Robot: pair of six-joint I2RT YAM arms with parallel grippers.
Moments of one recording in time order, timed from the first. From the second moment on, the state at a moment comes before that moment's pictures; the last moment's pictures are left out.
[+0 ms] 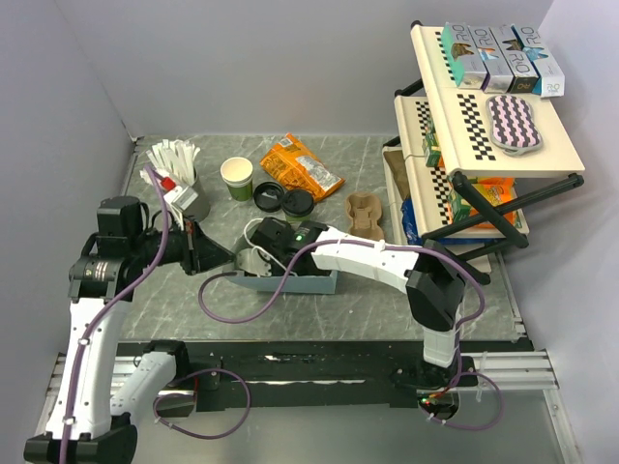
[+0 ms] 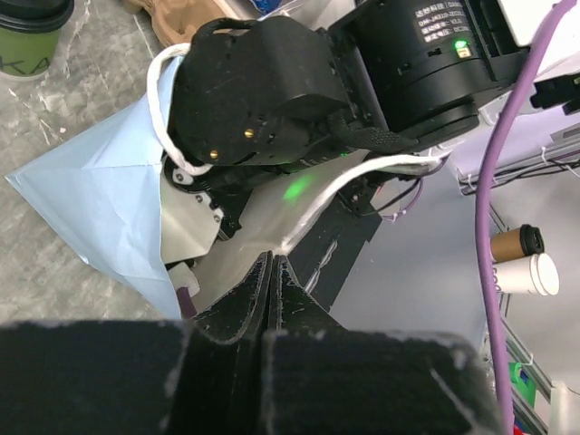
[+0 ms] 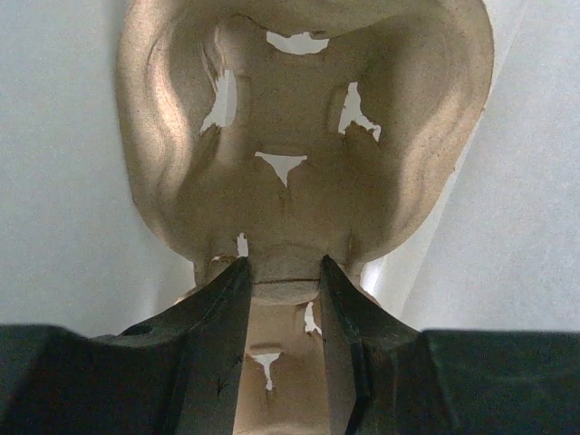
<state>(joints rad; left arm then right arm) -0.04 0.82 1.12 -0.90 1.02 -0.10 1.06 1.87 1.53 -0.87 0.08 -0.66</state>
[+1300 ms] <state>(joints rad) -0.05 0.84 1.17 -0.69 1.00 -0.17 1.07 1.81 1.72 -1.06 -0.01 -0.61</state>
